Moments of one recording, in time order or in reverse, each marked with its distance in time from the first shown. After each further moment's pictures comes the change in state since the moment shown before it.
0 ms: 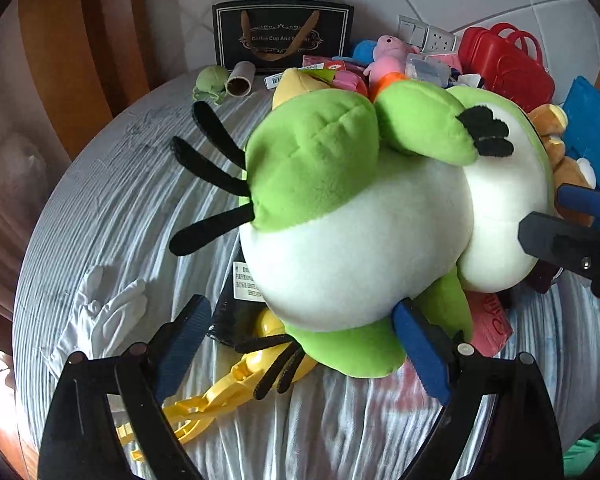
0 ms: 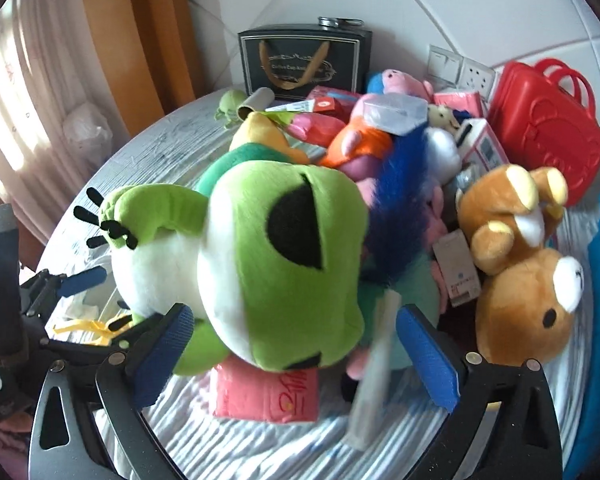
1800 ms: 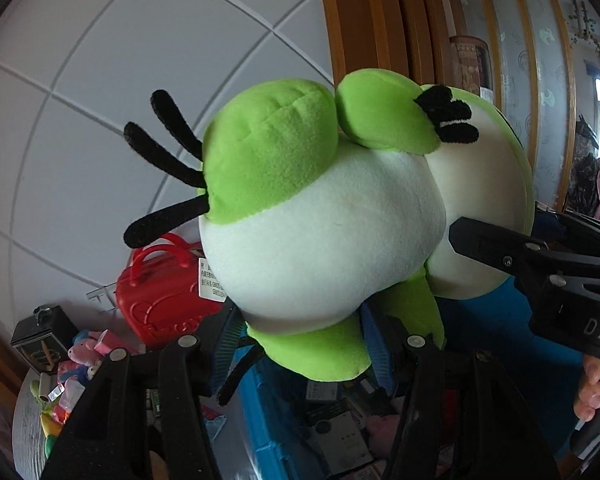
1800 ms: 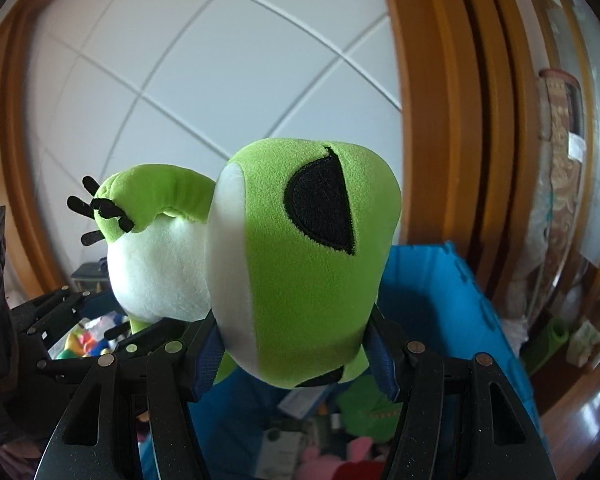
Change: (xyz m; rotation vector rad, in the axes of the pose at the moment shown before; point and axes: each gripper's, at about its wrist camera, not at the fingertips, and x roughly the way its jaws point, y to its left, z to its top) left arm -0.231 -0.703 0.162 0.504 -0.438 -0.263; right arm -0.412 -0.556 -0.072 0.354 -0.552 -0.282
